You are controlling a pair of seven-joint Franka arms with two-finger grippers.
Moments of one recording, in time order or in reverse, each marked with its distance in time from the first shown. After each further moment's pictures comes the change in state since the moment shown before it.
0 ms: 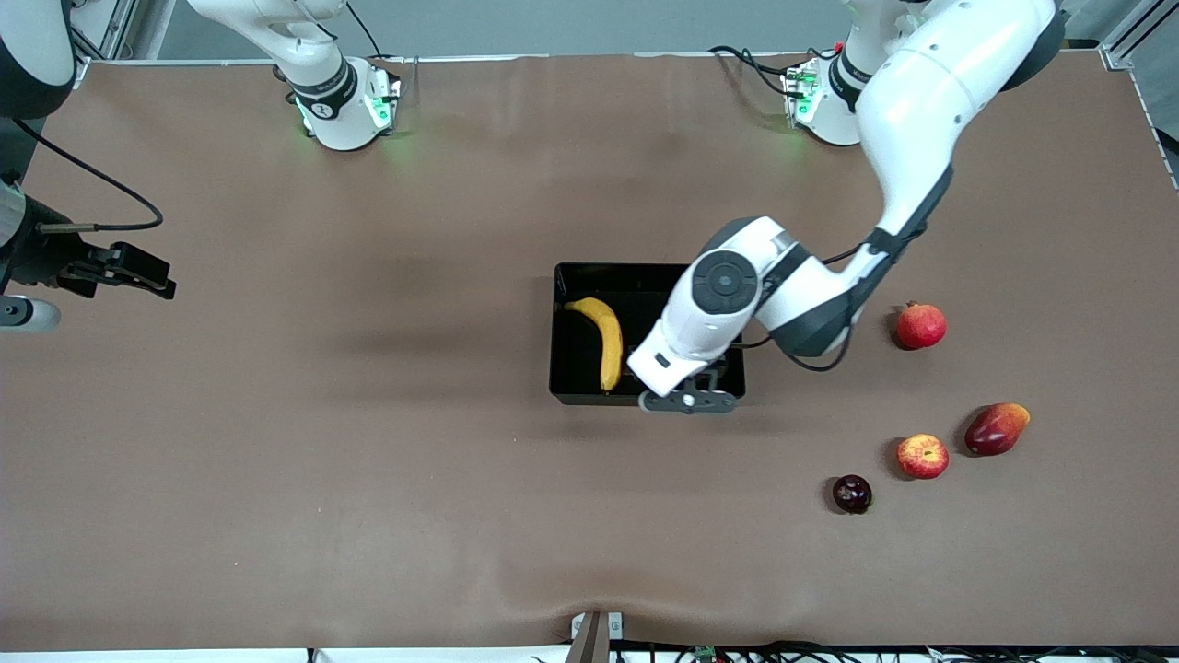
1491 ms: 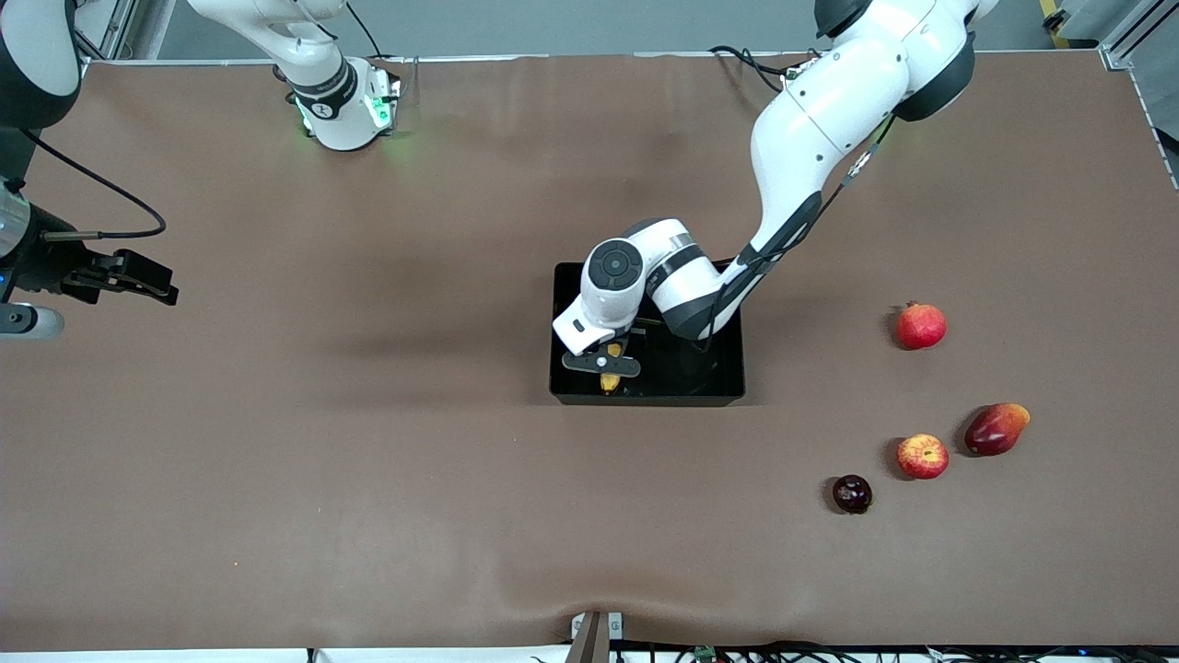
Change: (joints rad) left arm -0.308 0.135 0.202 -0.013 0.000 0.163 -0.072; right arm 0.000 0.006 0.000 0.000 0.000 0.007 0.000
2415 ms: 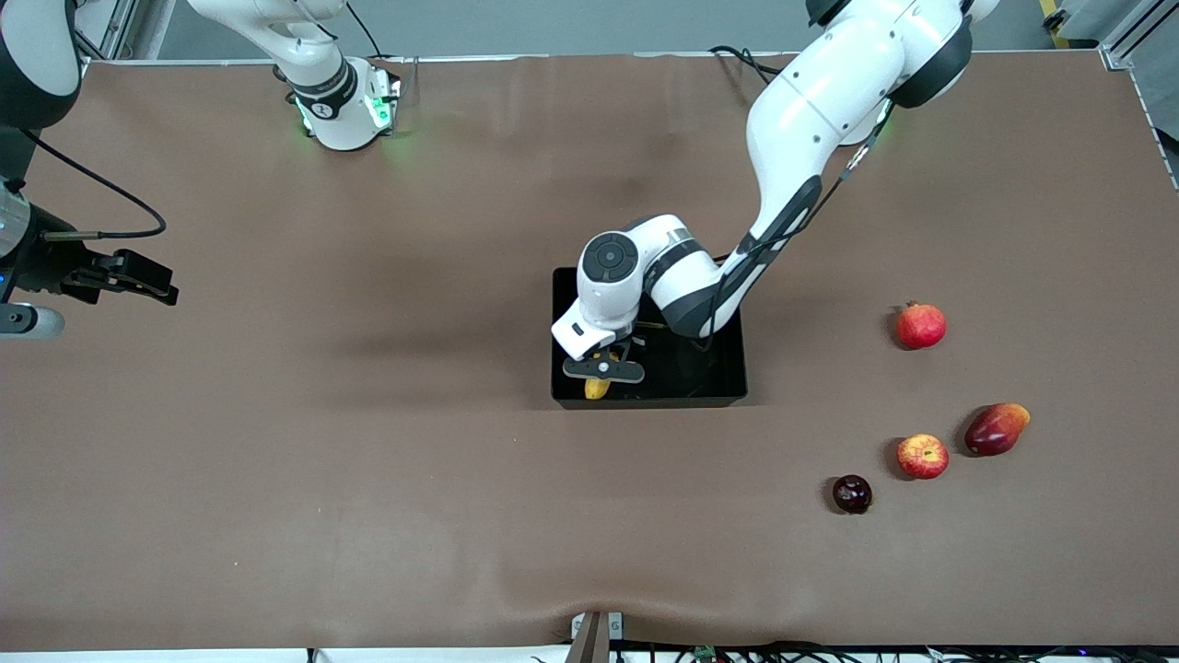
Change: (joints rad) left arm -0.029 -0.082 0.063 0.038 0.000 -0.051 -0.019; right arm 0.000 0.000 0.000 0.000 0.000 0.000 0.000
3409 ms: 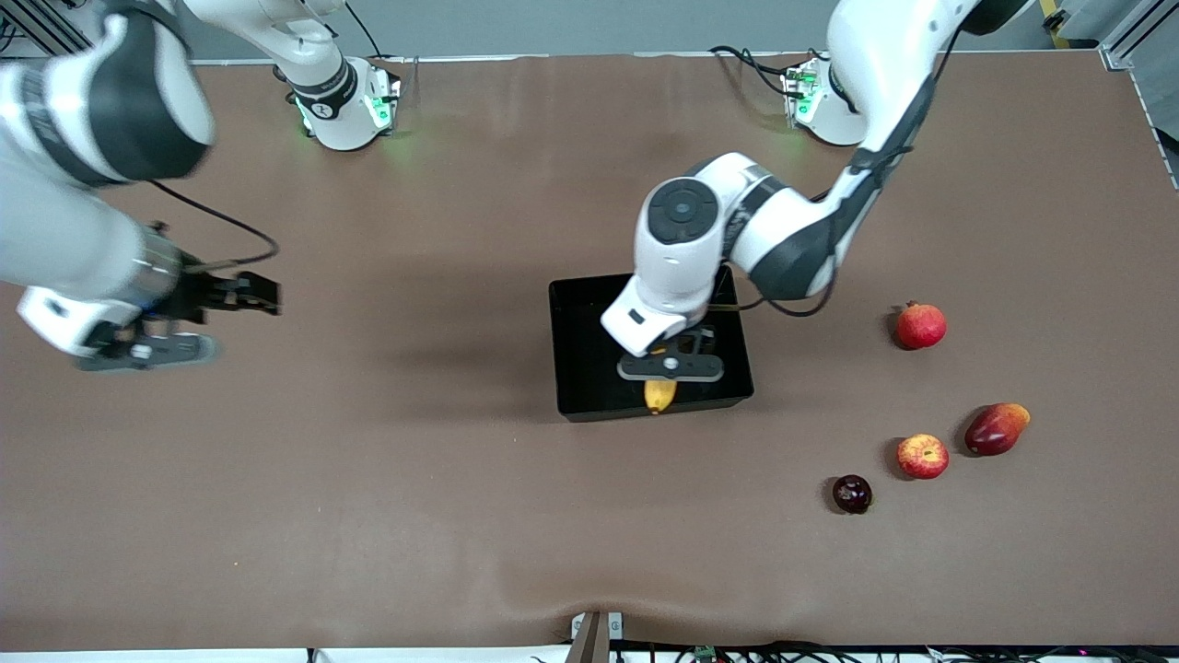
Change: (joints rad) left arm 0.127 -0.275 -0.002 0.004 -0.139 -0.264 0.180; right arm 0.169 0.124 0.018 -0.005 0.005 0.003 0.007
